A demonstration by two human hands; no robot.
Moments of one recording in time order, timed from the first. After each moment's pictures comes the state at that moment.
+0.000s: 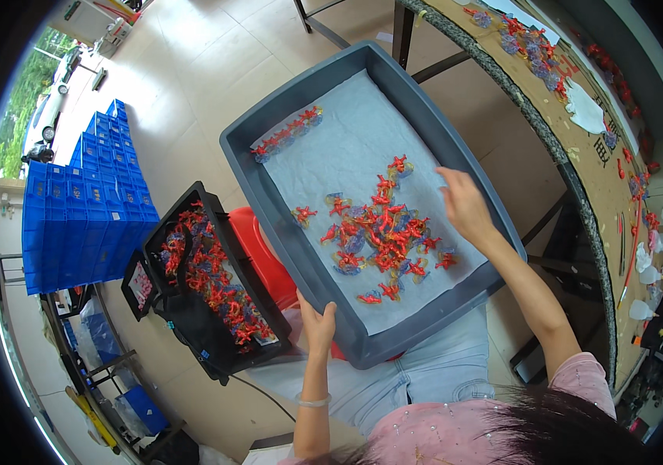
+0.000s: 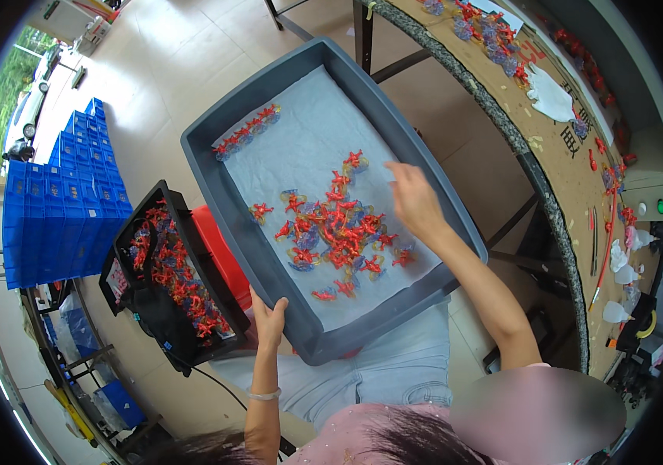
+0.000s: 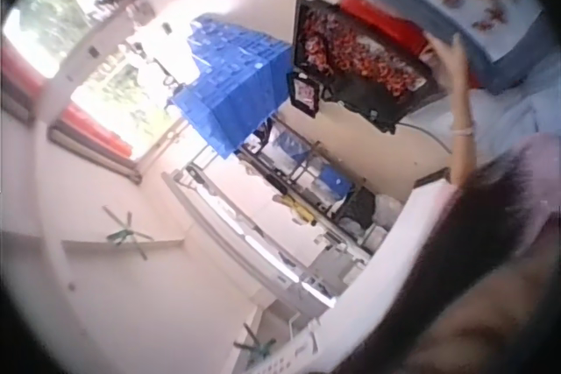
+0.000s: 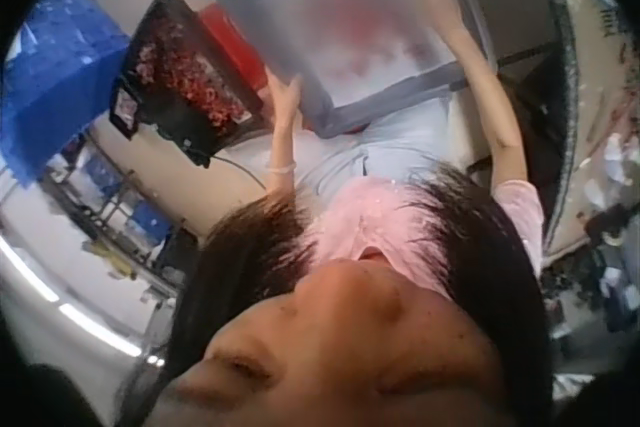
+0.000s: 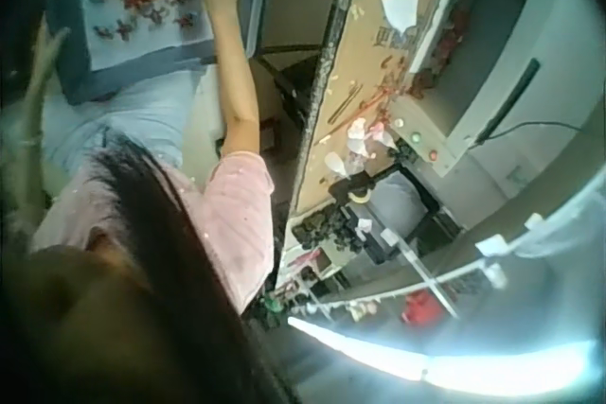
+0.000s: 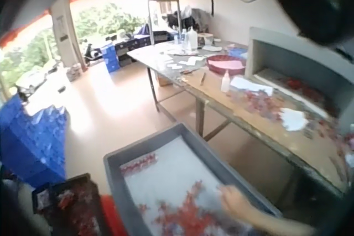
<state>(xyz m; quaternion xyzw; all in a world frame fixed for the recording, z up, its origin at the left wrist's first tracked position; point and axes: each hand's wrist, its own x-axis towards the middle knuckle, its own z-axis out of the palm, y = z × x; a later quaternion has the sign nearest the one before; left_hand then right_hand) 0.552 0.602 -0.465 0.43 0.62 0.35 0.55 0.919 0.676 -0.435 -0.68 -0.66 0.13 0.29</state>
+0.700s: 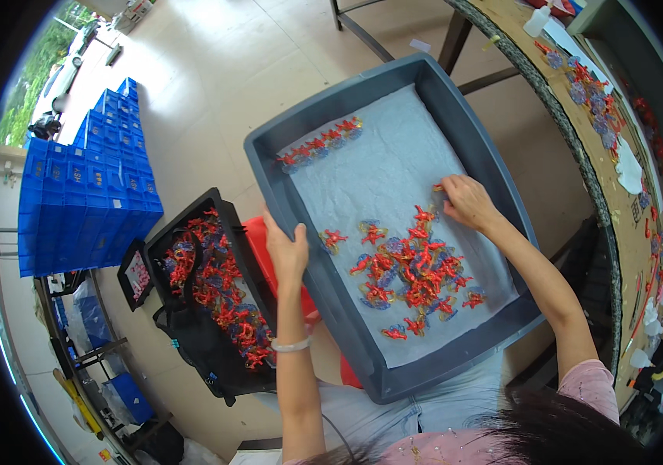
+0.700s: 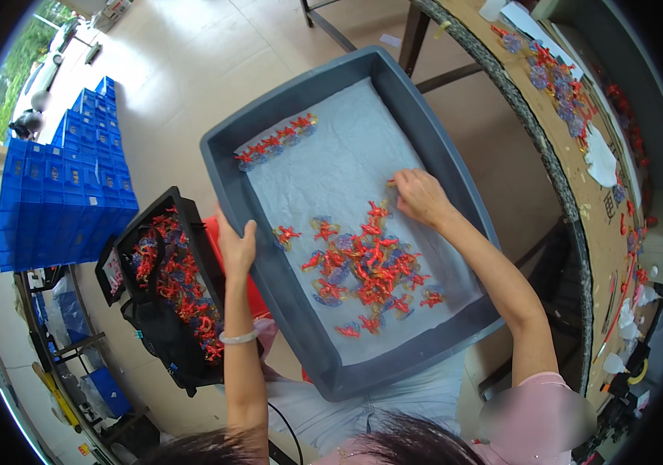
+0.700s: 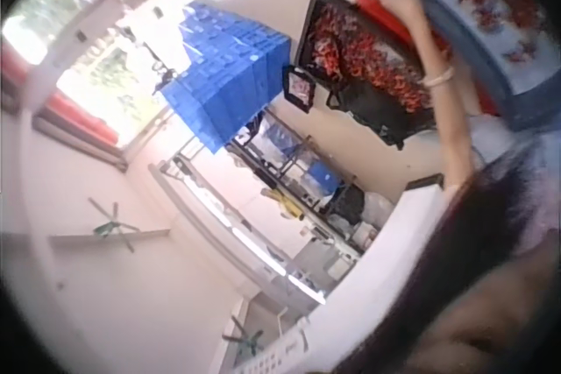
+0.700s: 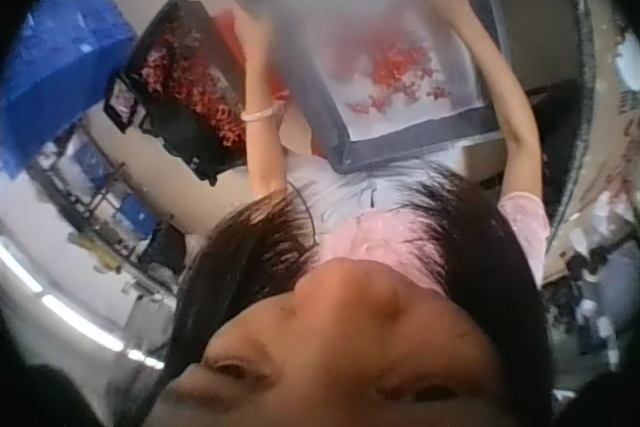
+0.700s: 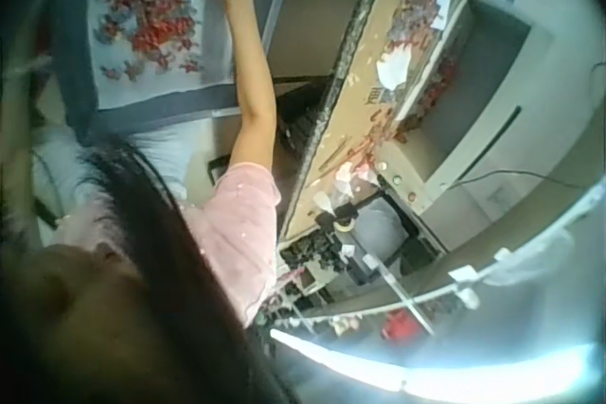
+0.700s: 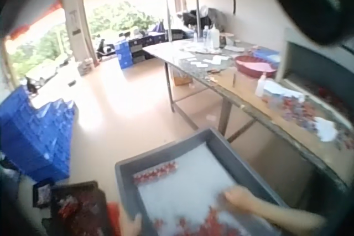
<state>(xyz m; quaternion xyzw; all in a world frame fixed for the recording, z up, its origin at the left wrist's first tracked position) 0.529 0.837 -0.455 0.59 0.67 0.32 0.31 0.915 0.804 -0.499 -0.58 -0.80 0.09 0.11</state>
